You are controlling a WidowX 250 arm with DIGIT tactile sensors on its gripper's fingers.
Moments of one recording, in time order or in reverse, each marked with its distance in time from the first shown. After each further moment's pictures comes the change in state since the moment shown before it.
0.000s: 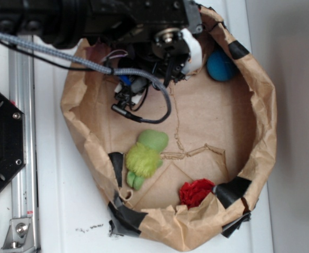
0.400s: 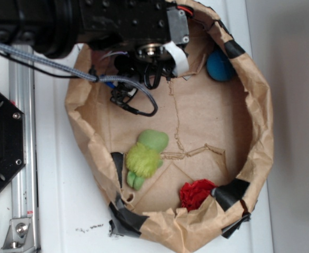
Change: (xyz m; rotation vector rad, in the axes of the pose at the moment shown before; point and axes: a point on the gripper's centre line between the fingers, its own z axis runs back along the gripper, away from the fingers) arm -0.007 0.012 -0.016 0.120 0.018 -0.005
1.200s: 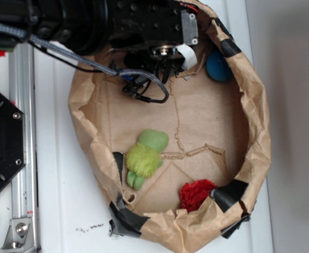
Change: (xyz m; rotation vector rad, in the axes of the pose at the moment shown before) arm -0.001 0.007 -0.018 -0.014 0.040 0.079
